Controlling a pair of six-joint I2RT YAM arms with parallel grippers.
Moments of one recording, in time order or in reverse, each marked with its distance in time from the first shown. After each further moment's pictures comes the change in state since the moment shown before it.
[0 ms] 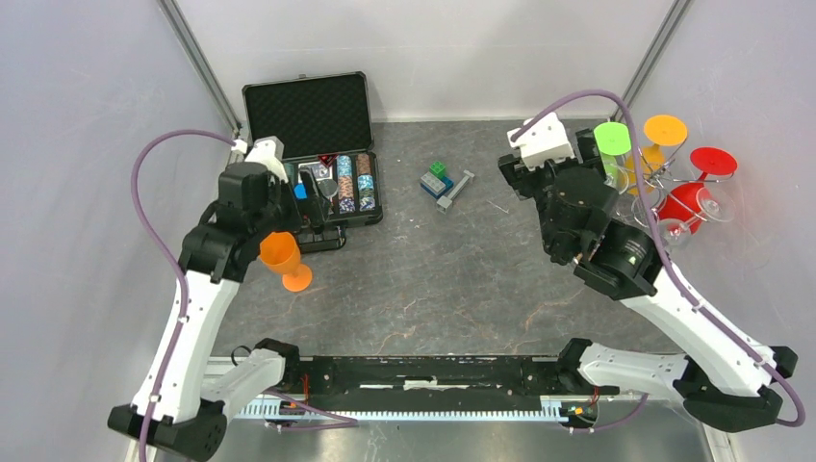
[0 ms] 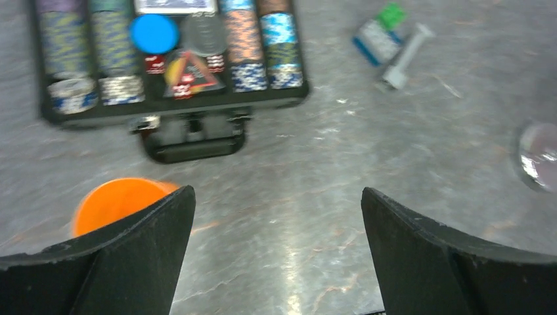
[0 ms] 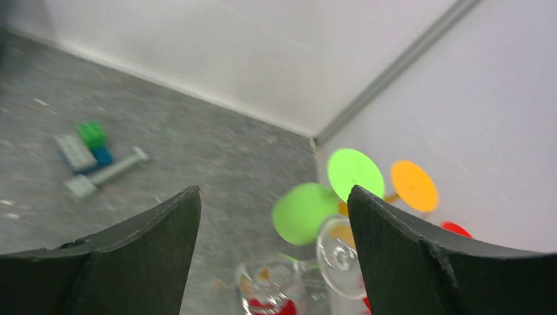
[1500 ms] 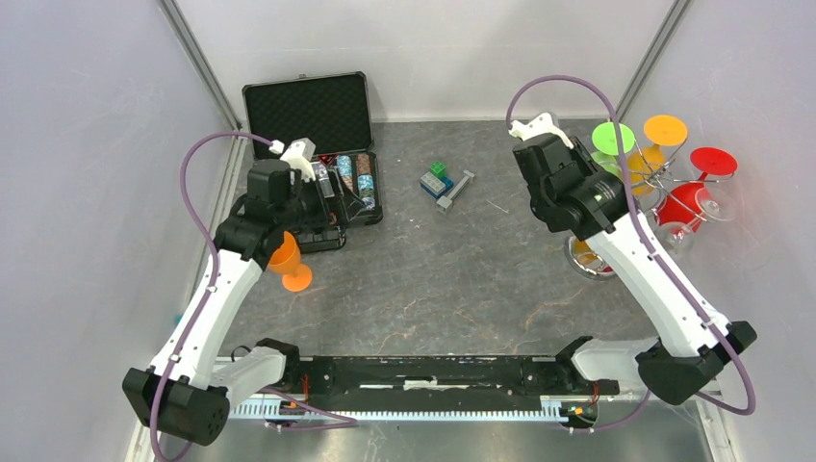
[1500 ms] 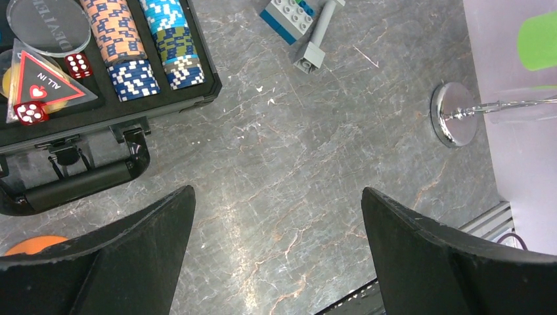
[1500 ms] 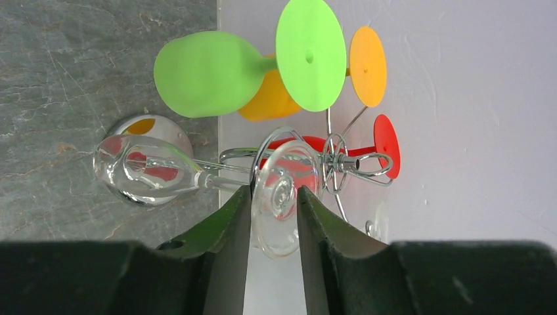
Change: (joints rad) left arm 0.000 0.054 -0.222 0.364 0.359 -0.073; right arm -0.313 0.269 0.164 -0.674 0.142 0.123
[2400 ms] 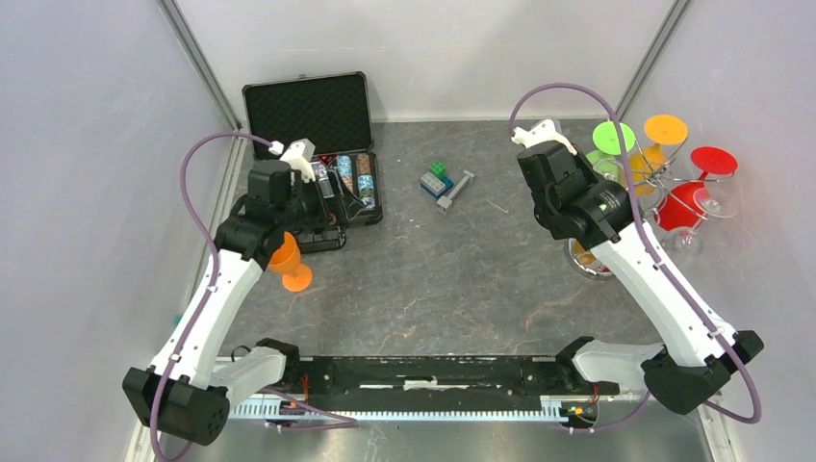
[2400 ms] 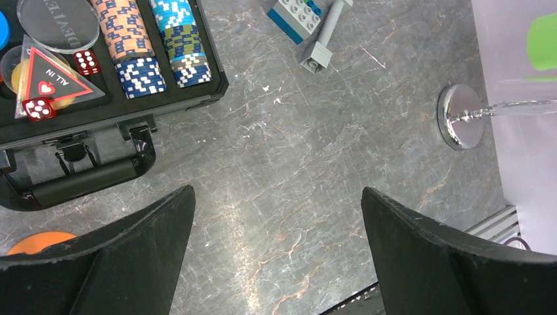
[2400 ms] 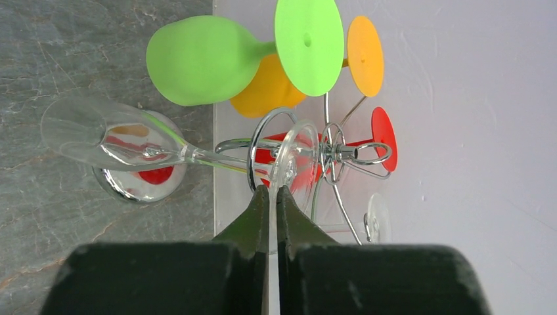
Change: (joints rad) left arm 0.000 0.001 -0.002 -0.010 -0.019 0.000; right arm 0.001 -0.063 -0.060 0.024 -0.003 -0.027
